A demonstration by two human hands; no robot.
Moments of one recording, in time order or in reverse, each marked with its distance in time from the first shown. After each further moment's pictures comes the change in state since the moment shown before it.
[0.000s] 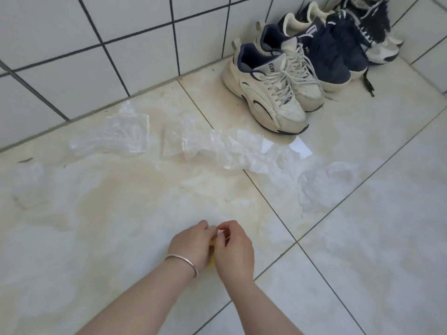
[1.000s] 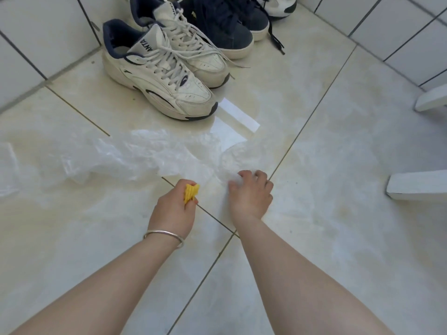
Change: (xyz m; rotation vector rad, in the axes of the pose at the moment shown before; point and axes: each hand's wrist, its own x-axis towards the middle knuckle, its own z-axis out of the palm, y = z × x) left_hand 0.078 0.112 -0.021 -0.543 0.224 0.090; right_hand 0.133 0.081 -0.122 -0.249 0.401 0.277
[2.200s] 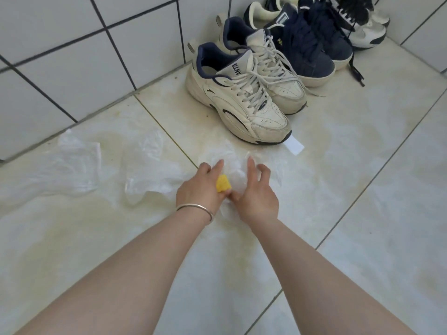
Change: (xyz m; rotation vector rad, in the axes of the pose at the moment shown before) left_hand 0.078 -0.030 -0.062 0.516 0.048 -0.008; right_hand 0.000 -0.103 0.036 -0.050 -0.265 -0.448
